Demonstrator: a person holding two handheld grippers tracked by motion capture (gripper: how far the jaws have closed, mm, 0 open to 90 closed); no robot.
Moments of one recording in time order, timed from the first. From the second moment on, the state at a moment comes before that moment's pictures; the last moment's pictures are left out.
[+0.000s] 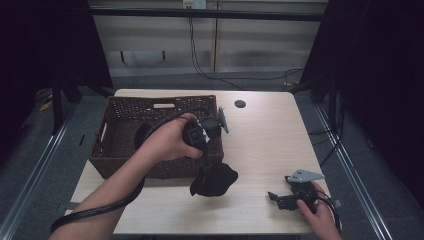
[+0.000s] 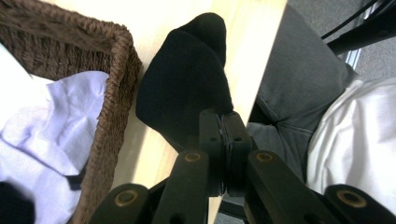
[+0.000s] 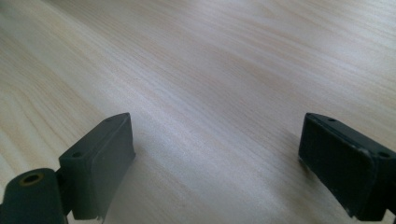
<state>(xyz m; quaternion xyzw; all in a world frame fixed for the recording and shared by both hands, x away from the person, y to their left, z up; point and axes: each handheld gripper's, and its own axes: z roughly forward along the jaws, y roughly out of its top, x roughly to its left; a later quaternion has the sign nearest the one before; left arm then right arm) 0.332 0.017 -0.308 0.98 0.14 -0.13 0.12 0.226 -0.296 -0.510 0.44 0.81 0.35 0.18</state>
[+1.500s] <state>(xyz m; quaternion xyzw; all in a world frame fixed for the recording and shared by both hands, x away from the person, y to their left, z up) 0.388 0.097 -0.318 0.96 0.22 -0.05 0.17 0.226 -0.296 -0.510 0.44 0.81 0.35 0.18</state>
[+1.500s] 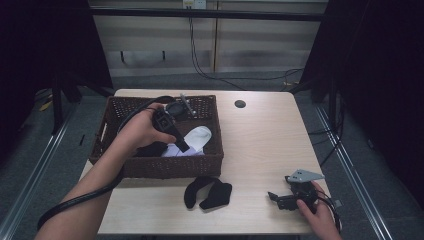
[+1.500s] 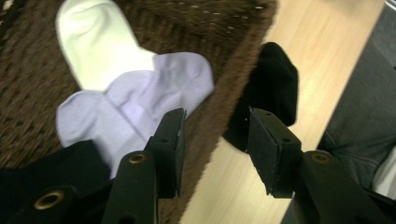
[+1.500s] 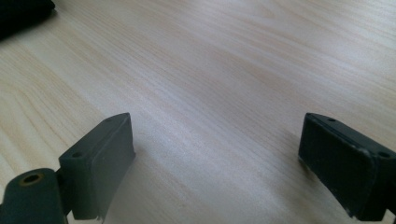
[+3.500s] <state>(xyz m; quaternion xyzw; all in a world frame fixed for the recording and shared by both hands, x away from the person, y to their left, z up) 0.460 0.193 -0.426 0.91 0.39 -0.03 0.10 0.226 -0.296 -0.510 0.44 0.81 0.35 0.17</state>
